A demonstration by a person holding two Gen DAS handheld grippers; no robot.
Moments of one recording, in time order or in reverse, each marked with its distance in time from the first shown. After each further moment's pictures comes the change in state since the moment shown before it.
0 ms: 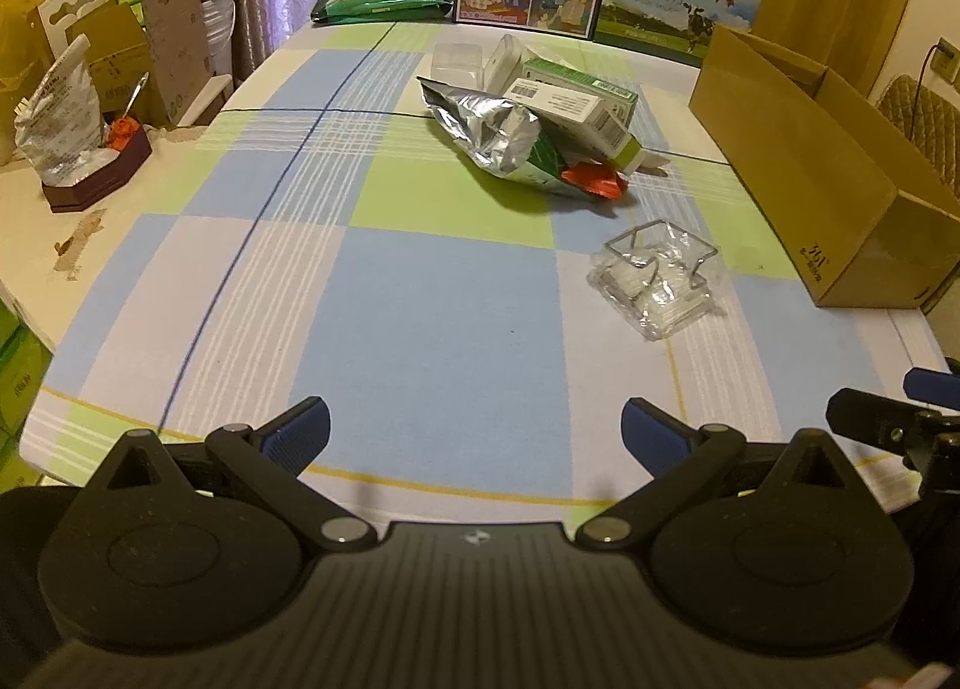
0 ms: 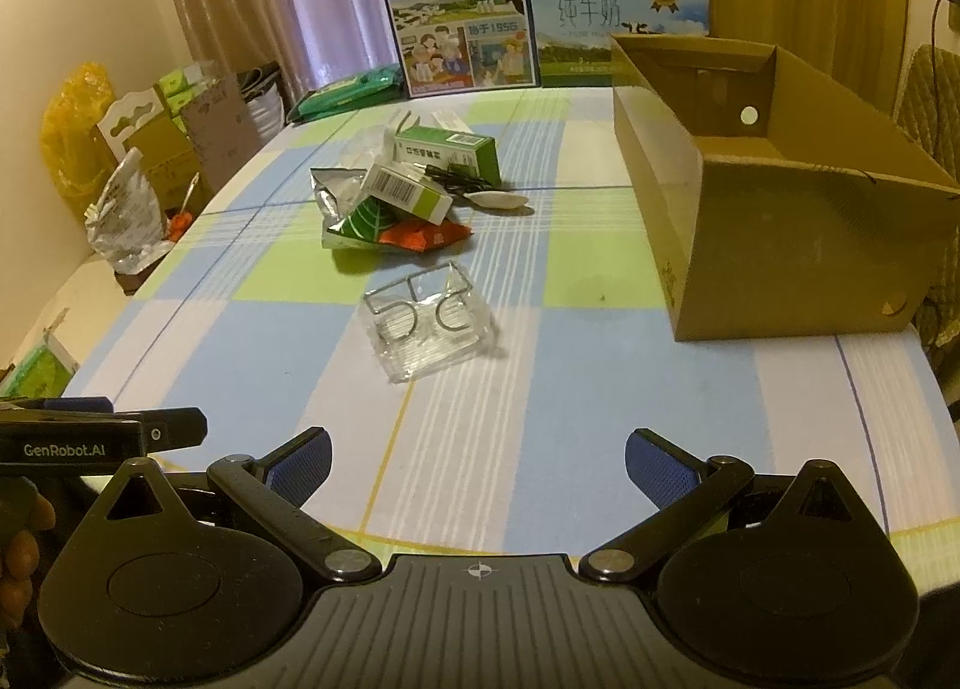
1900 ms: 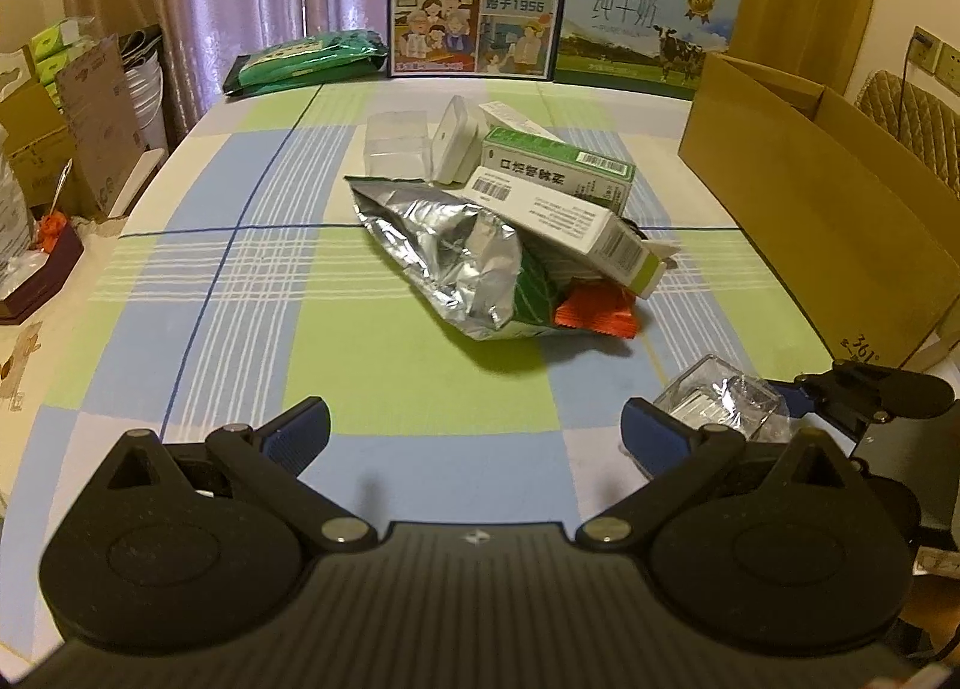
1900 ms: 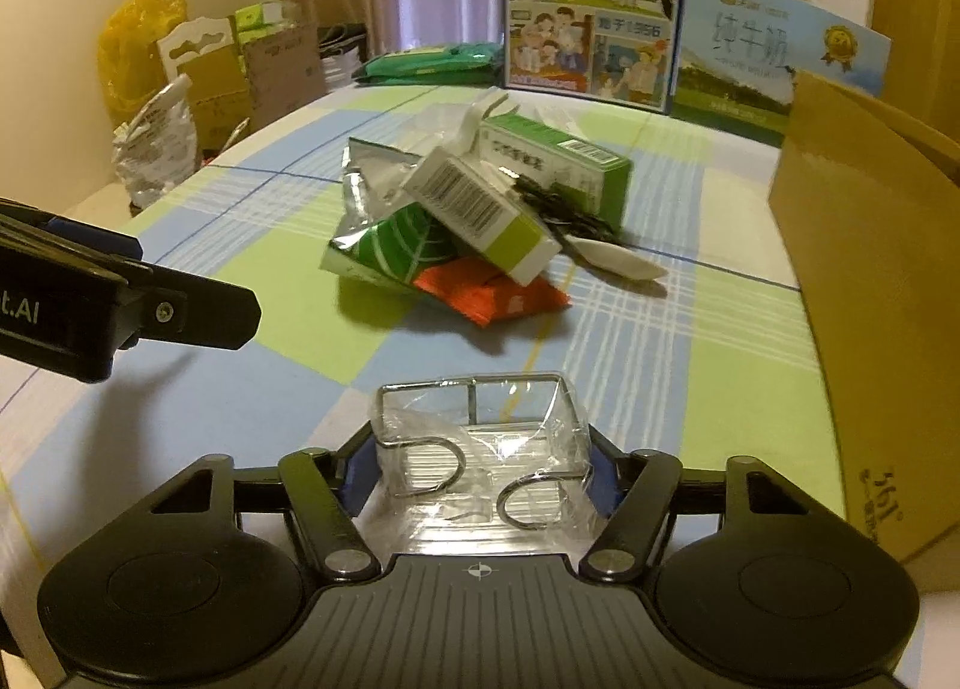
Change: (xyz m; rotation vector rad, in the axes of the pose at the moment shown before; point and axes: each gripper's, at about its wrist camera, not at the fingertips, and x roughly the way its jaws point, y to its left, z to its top) left arm 0.089 -0.003 0.094 0.126 -0.075 -0.079; right arm 0.158 0.023 0.052 -0.266 -0.026 0.065
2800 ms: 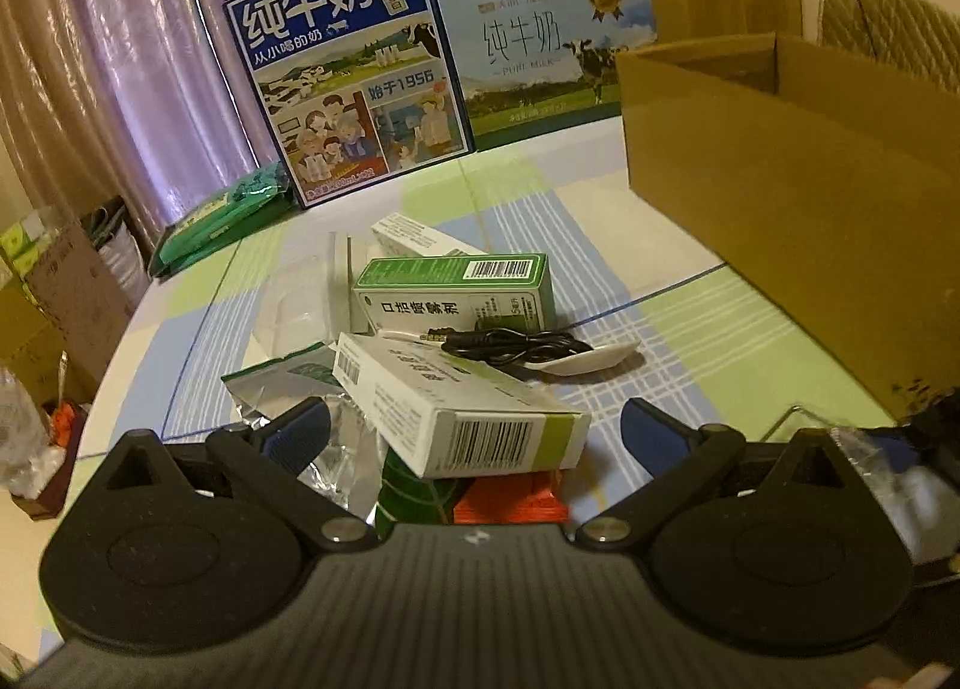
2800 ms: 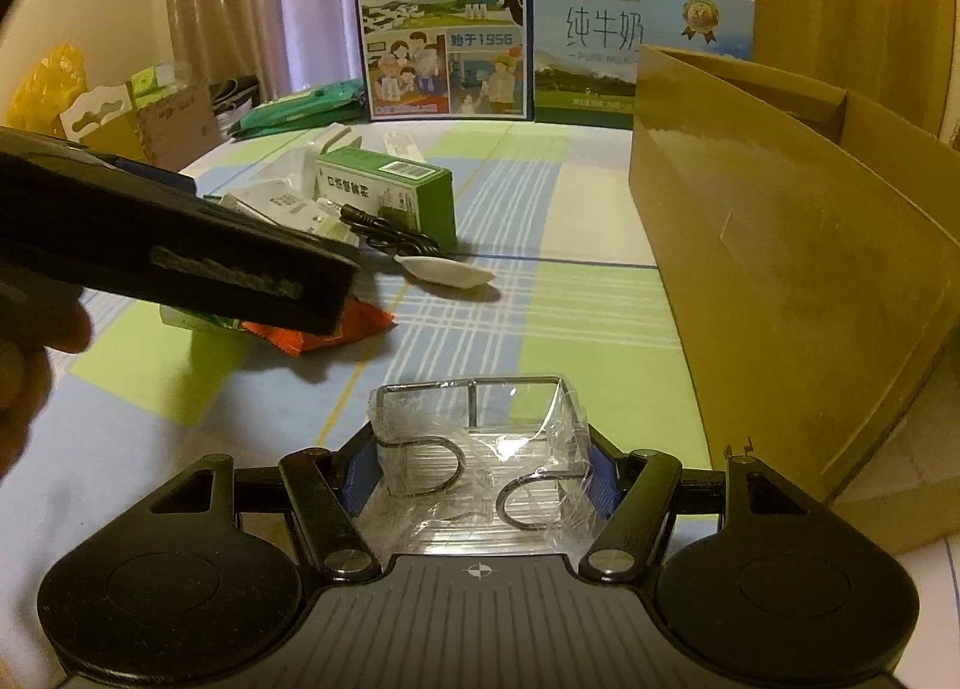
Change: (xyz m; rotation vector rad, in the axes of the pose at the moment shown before) left arm 0.076 -0.099 0.048 0.300 -0.146 0.120; right arm -0.012 -0.056 -0.010 0.146 -0.071 -0.126
